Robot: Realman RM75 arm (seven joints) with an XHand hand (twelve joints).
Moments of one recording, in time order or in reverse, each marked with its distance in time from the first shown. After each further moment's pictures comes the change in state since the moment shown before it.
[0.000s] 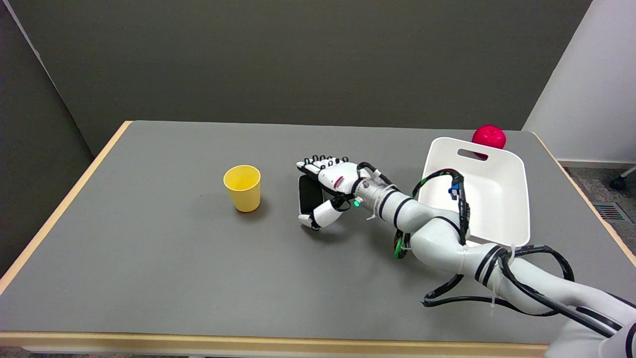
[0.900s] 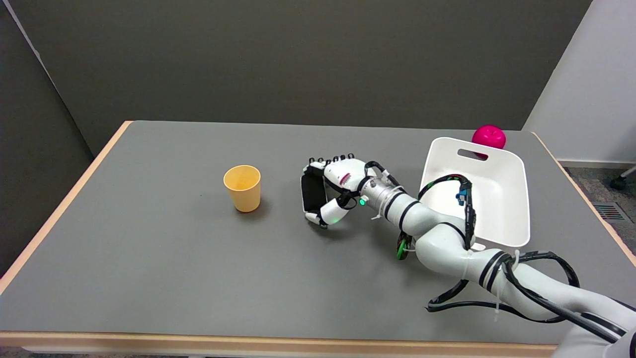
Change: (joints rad) arm -0.030 0.005 0.022 -0.023 0.031 0.115 0.000
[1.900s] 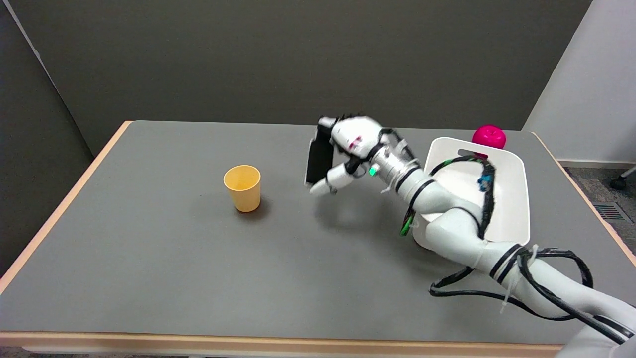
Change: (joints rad) arm -0.029 0.023 0.122 0.158 0.002 0.080 -0.065
